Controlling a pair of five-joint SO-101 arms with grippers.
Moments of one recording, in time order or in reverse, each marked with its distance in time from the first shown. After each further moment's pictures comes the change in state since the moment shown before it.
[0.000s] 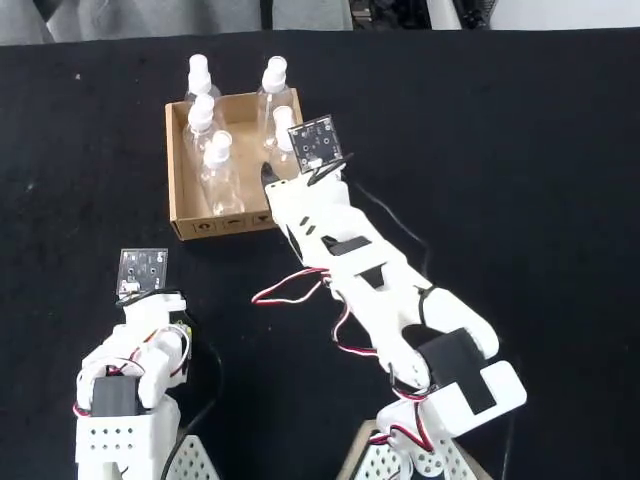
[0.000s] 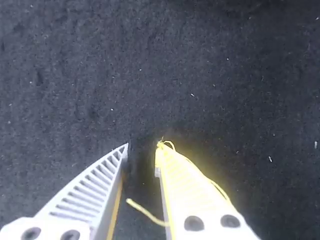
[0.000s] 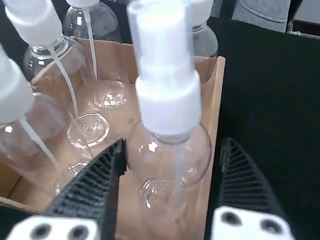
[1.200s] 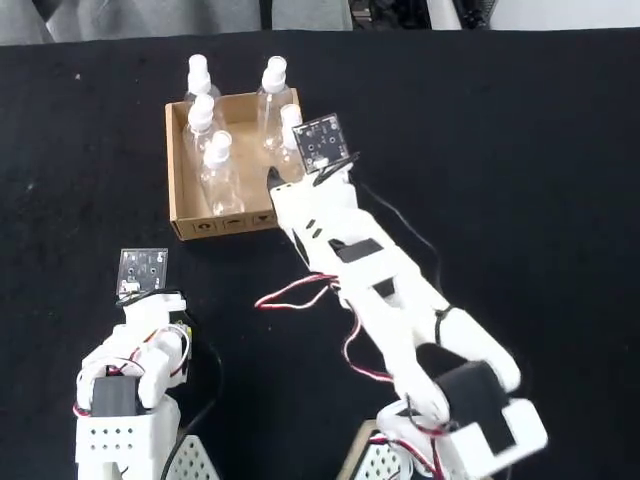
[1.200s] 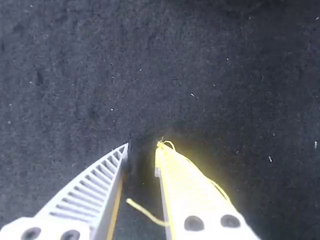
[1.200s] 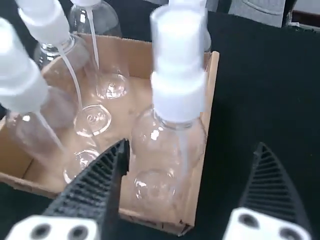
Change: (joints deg) left arm 0.0 0.0 0.0 0.0 0.0; right arm 0.0 -11.2 4.0 9.1 0.0
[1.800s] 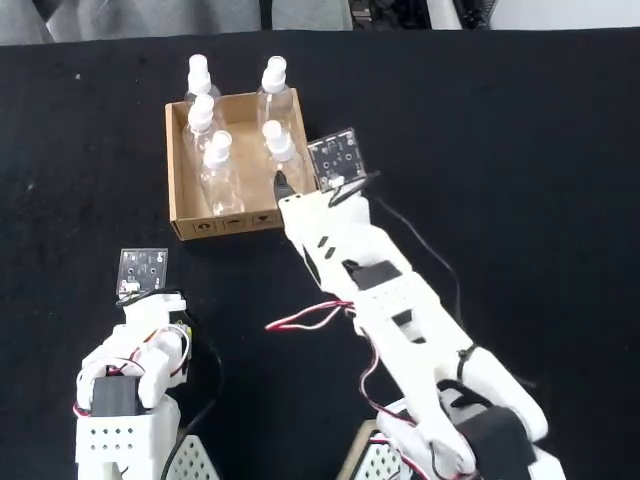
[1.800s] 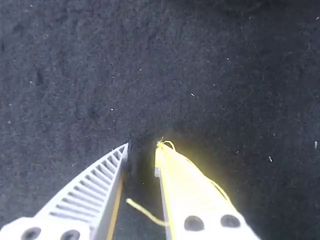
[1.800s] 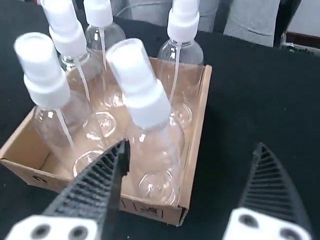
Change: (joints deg) left arm 0.0 0.0 0.1 0.0 0.0; right arm 0.0 -13.8 8.9 0.3 0.0
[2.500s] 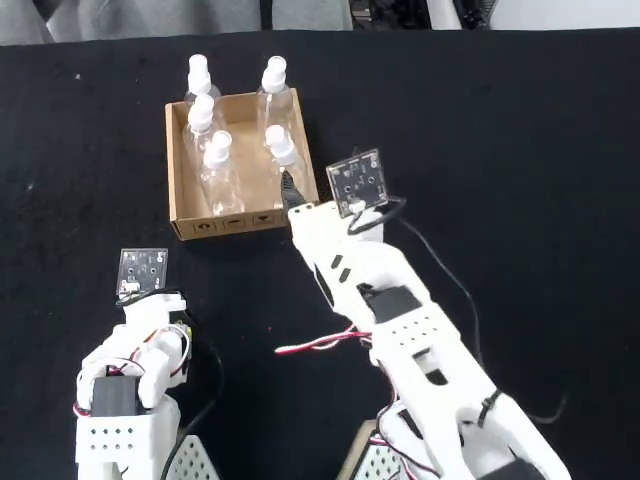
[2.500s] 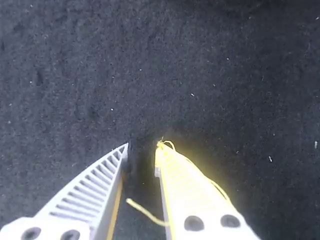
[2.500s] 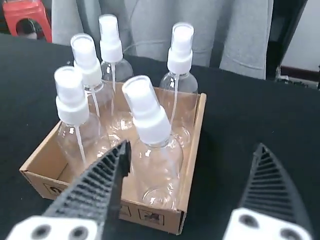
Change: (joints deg) left arm 0.0 0.0 0.0 0.0 0.0; right arm 0.0 -16.4 8.6 0.0 0.0
